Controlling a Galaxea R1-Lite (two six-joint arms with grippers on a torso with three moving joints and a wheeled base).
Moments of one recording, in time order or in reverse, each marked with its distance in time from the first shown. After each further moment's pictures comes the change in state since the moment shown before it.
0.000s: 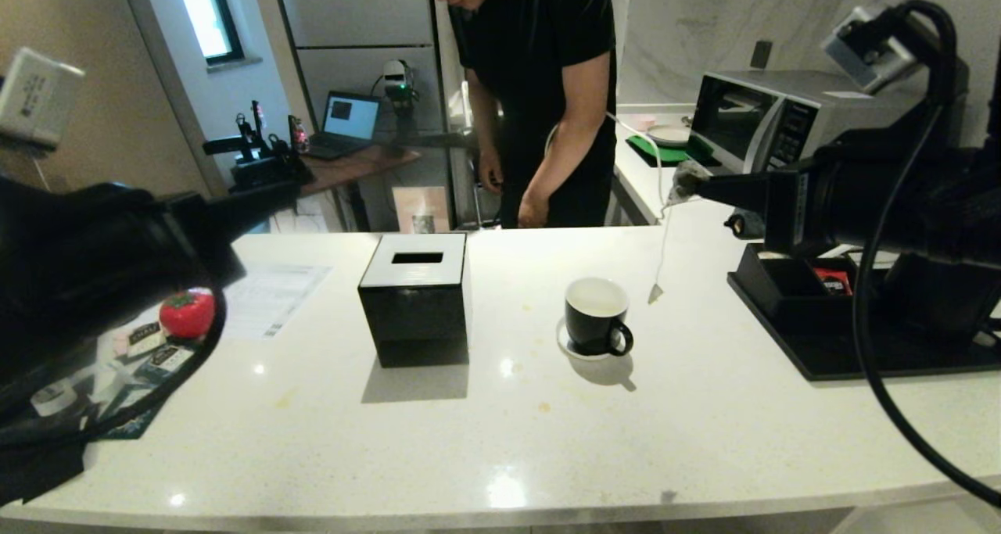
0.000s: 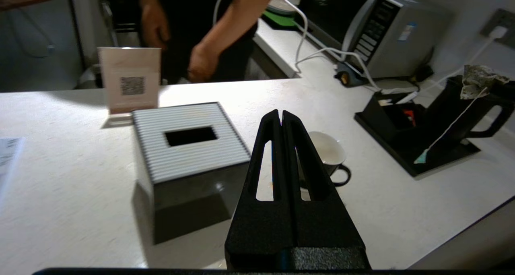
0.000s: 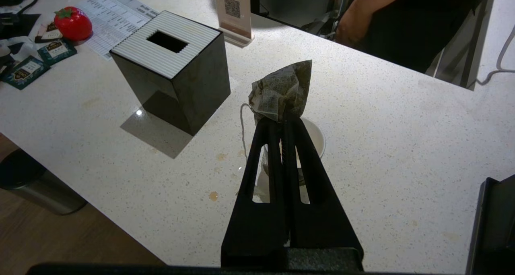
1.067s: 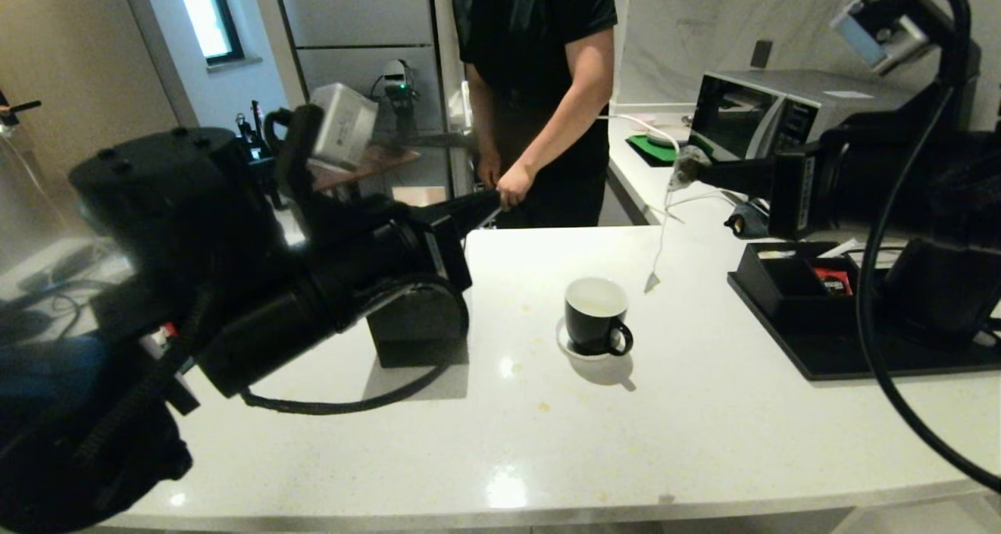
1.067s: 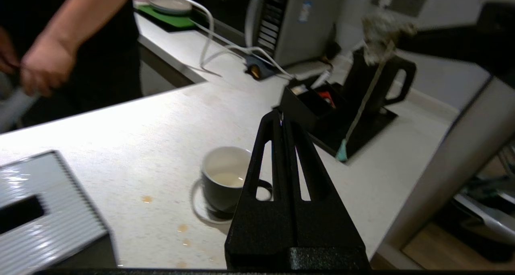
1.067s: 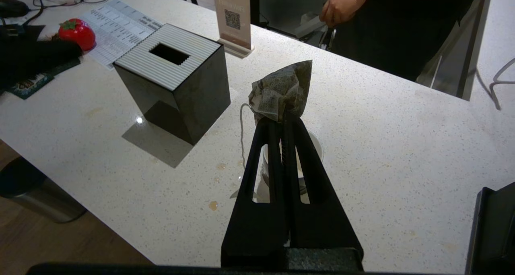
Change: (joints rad) left arm -0.287 0.382 -0.083 -0.377 -0.024 0.045; right arm 0.000 0.003 -0.029 -0.001 0.002 0.000
